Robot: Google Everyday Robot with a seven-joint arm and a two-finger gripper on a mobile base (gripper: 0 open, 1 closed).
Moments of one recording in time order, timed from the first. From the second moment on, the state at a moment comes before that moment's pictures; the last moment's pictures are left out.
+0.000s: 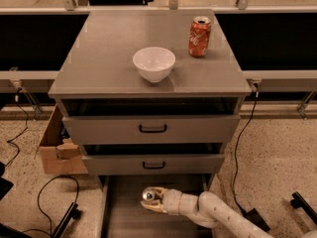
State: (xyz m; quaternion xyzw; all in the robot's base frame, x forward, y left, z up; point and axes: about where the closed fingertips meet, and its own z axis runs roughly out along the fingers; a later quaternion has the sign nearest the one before) arm 0.519 0.034 0.335 -0.47 0.61 0.35 0.53
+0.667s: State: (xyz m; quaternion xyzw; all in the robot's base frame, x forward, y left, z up) arm 0.548 0.073 0.224 -0.52 0.59 0.36 0.50
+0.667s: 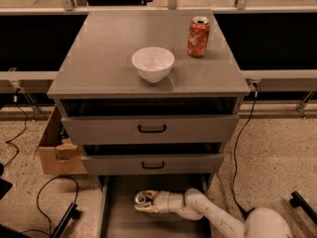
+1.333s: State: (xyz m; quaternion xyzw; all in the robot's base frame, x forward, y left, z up) arm 0.562 0.079 0.191 -0.53 0.58 0.38 0.49
